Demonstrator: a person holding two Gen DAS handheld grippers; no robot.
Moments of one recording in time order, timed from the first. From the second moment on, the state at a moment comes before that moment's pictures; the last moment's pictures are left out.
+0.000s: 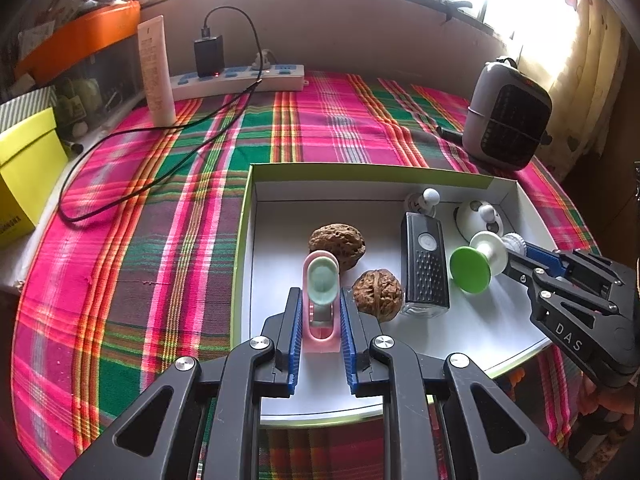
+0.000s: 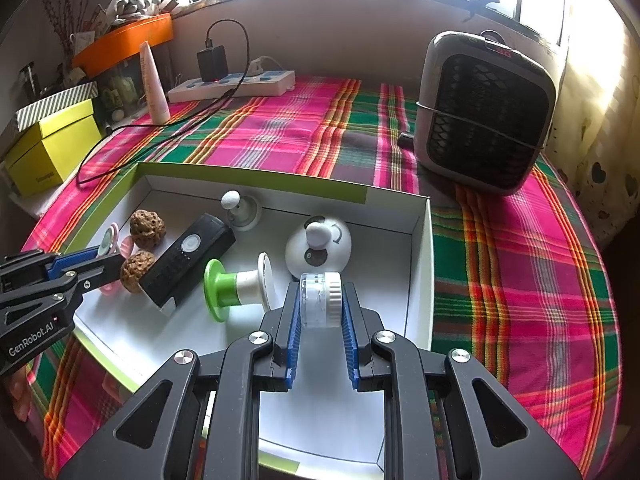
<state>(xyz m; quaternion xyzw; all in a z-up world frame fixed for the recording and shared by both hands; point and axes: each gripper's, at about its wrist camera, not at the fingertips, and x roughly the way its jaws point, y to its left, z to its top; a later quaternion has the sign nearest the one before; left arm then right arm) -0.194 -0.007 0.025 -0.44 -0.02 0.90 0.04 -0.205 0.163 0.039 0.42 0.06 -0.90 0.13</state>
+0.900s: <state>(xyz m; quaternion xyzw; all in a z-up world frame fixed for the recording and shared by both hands) -0.190 -0.002 0.026 -0.44 -0.01 0.90 0.04 -0.203 0.159 0.040 0.42 0.06 -0.90 0.12</state>
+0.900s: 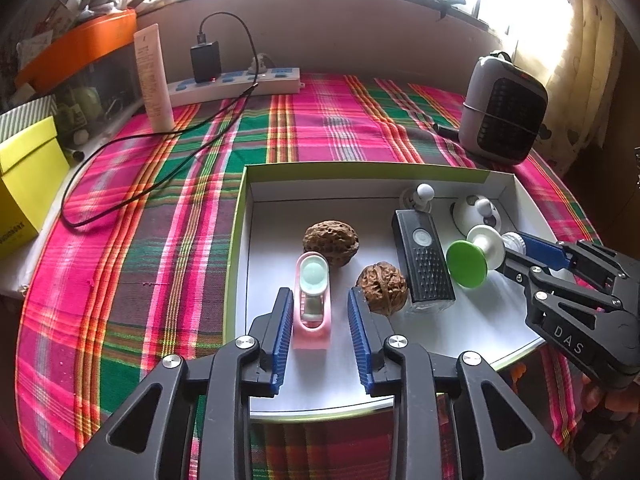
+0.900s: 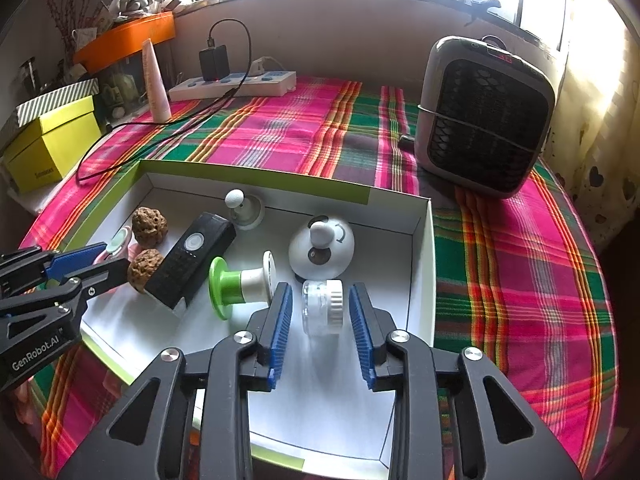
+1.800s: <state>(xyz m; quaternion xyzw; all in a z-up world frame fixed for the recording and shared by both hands) -0.159 0.001 0.045 -0.39 0.01 0.92 0.01 -0.173 0.154 0.057 0.39 0.06 -0.91 0.12</state>
